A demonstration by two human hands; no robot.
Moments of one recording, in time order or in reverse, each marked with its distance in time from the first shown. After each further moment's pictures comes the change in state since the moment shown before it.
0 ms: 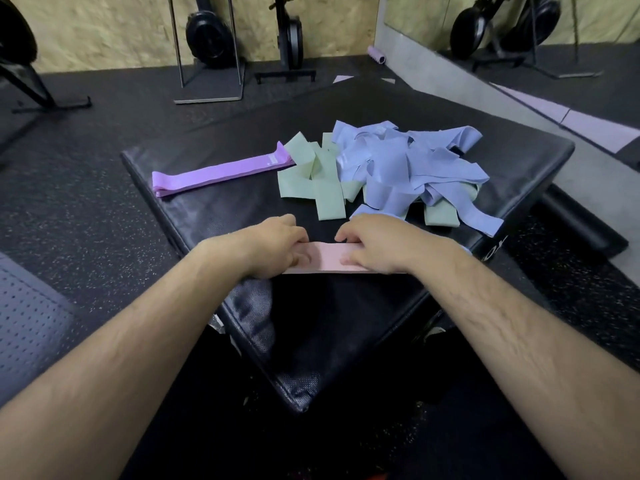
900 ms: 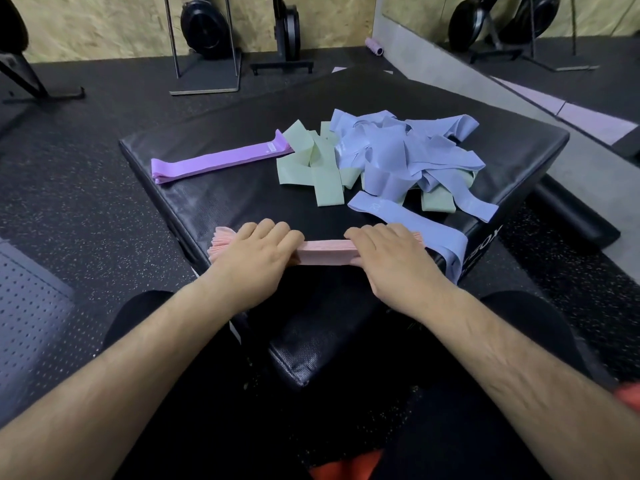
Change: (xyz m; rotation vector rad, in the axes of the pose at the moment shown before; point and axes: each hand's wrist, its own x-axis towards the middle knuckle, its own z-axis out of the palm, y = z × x) left_hand -0.044 -0.009 0.062 0.320 0.647 0.205; right_hand -0.053 -0.003 0.062 -0.346 0.553 -0.169
